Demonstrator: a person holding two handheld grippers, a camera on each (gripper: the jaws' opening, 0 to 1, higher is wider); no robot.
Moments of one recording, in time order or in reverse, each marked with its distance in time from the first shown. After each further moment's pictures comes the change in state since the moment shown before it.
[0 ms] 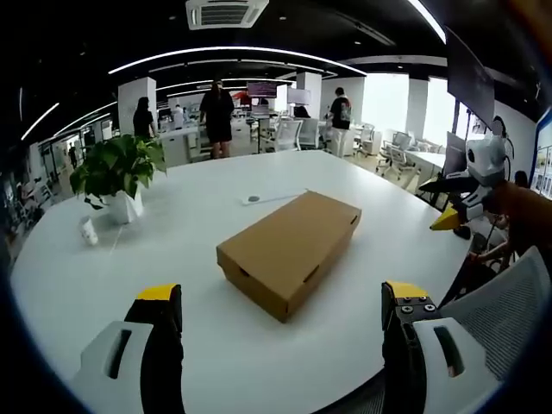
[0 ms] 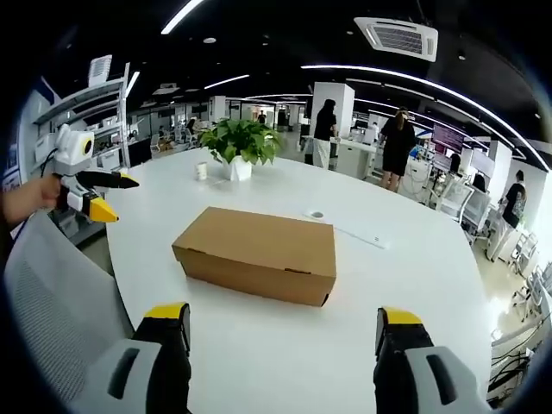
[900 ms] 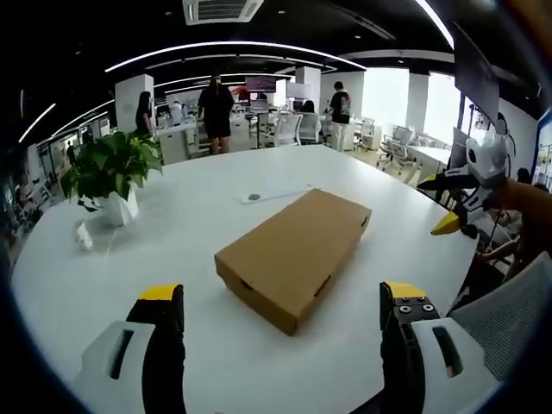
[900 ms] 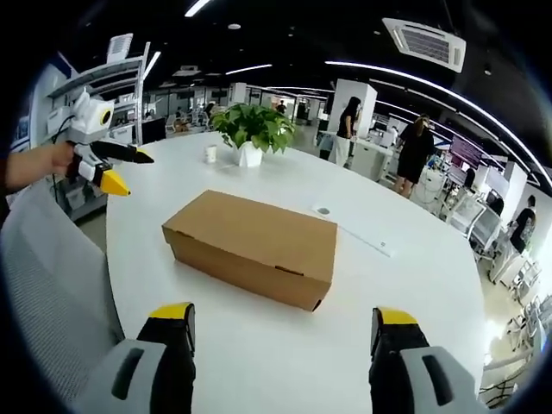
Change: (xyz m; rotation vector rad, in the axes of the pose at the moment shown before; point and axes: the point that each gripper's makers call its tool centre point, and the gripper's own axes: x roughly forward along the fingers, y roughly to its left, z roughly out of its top) left arm 0.036 0.008 0.006 0.009 0.031 -0.003; right arm 0.029 -0.017 -0.004 -0.122 0.045 0.046
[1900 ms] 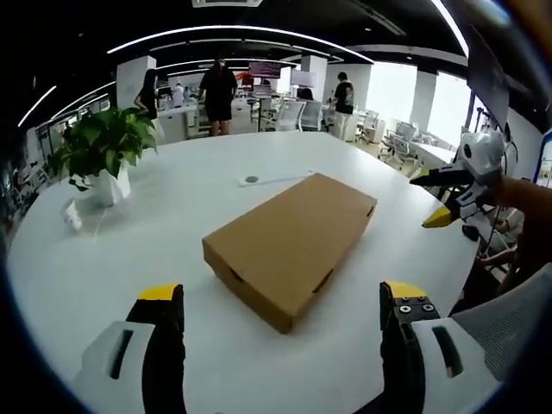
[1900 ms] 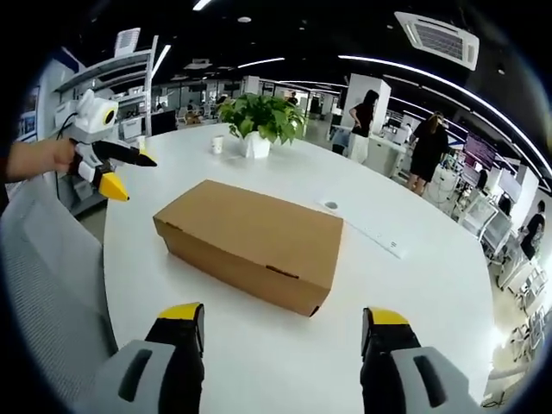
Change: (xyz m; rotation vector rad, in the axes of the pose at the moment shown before) left arm 0.031 0.000 -0.018 -0.066 0.069 -0.013; right arm 0.034 -0.017 -0.004 -0.027 0.031 0.060
